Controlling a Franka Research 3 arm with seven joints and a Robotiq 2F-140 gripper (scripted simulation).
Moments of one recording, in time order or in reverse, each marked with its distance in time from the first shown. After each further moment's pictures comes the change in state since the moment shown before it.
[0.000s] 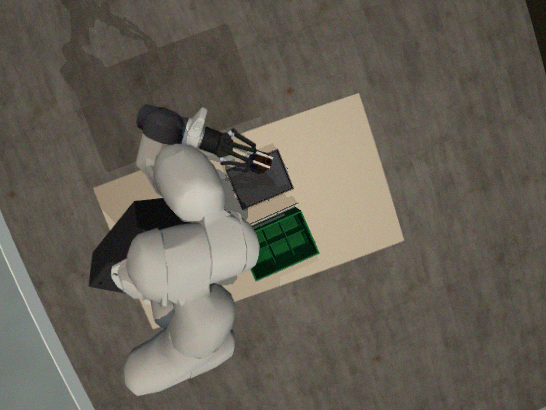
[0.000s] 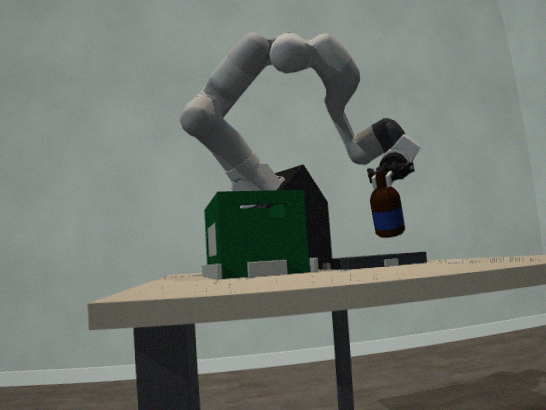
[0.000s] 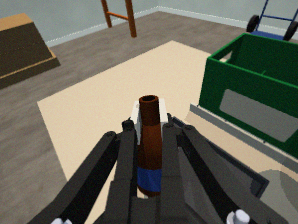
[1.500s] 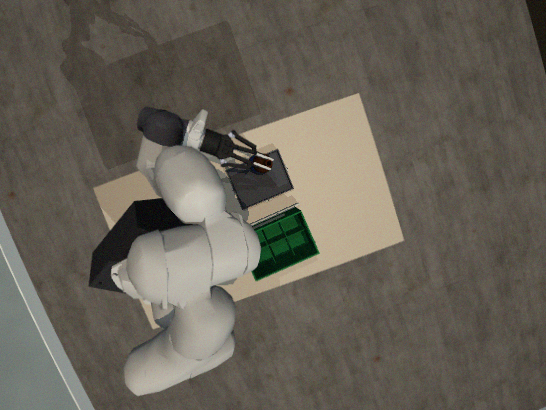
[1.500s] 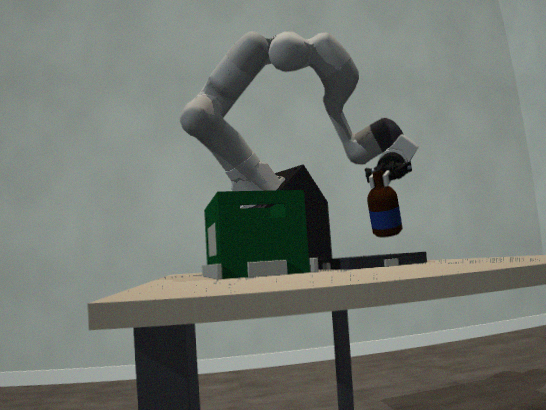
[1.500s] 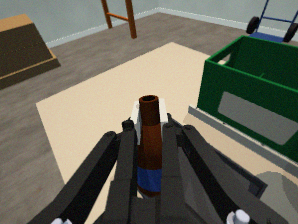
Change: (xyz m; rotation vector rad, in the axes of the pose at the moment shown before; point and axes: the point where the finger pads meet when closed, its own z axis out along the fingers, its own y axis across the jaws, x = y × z) arm 0.003 0.005 0.003 0.002 0.005 -0.003
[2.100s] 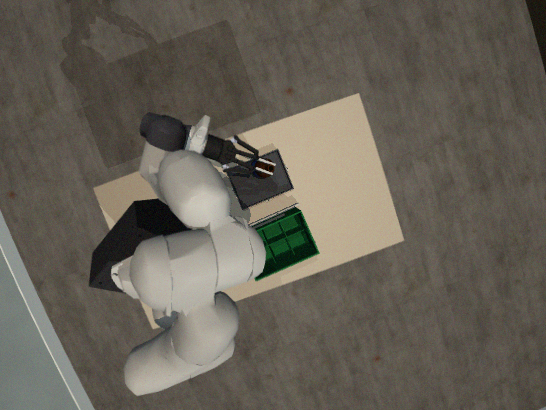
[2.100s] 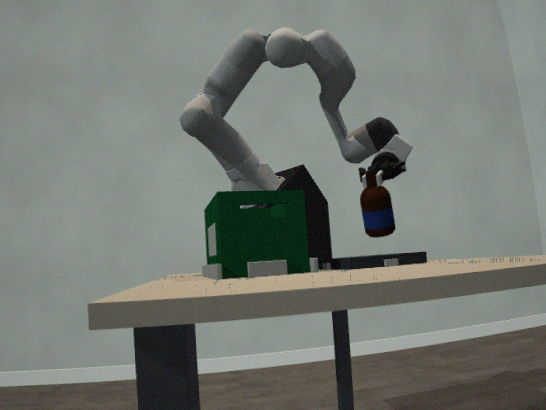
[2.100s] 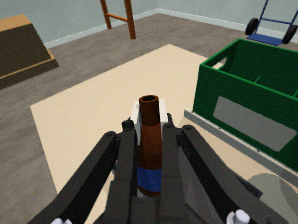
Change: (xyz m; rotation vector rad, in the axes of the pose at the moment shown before) arm 0.005 0.014 0.011 -0.002 0.003 -0.004
